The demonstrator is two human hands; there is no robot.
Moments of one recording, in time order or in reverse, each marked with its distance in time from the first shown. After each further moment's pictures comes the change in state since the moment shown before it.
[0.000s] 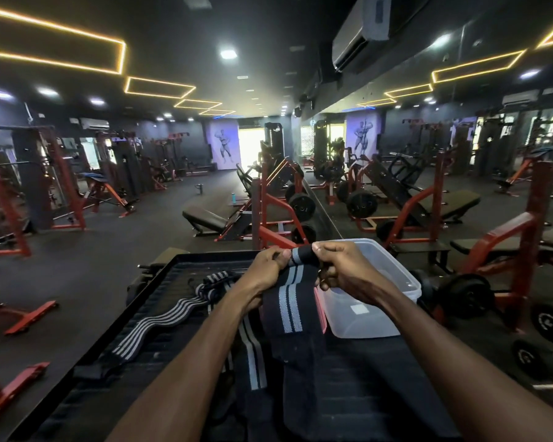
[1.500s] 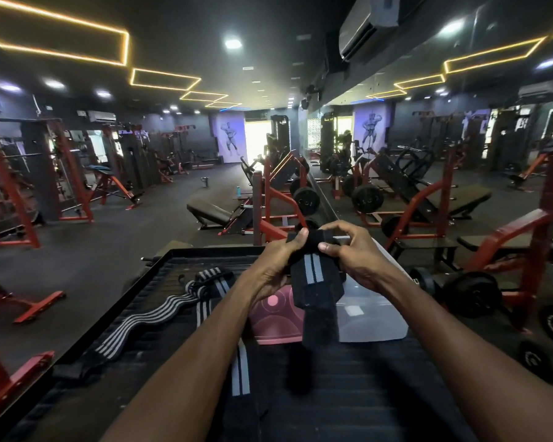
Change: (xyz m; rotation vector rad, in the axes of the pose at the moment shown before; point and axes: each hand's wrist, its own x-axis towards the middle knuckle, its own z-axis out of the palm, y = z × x) left_hand 0.024 0.009 0.038 -0.399 -0.092 -0.092; right_hand 0.026 0.001 -0.040 -0.047 0.115 -0.073
